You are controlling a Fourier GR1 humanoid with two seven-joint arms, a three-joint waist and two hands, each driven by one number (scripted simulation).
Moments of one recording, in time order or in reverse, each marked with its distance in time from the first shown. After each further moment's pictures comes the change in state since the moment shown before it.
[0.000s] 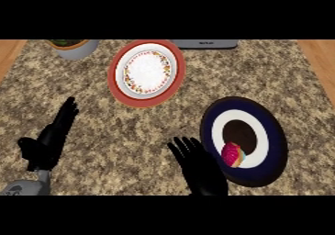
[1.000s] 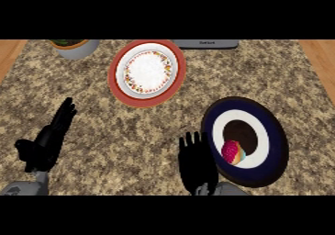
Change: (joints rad) left arm 0.010 -0.008 0.028 0.001 -0.021 -0.024 -0.012; right arm -0.106 0.130 -0.076 0.024 0.041 0.680 0.344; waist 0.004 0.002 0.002
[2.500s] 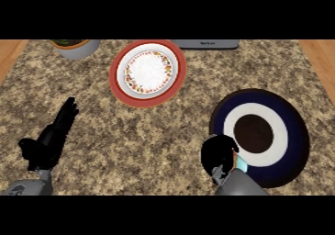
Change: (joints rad) left arm -0.009 -0.064 0.070 0.015 -0.078 -0.058 0.003; right arm 0.046 -0.012 -0.149 0.218 0.288 0.159 -0.170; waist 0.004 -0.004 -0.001
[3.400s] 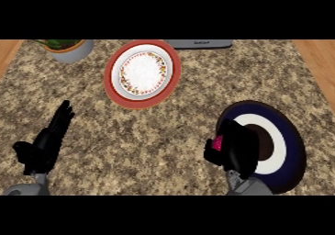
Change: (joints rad) left arm 0.027 -0.010 0.035 -0.008 -0.008 -0.005 0.005; right arm 0.186 0.122 -0.267 -0.227 0.139 -0.806 0.154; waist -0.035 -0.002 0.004
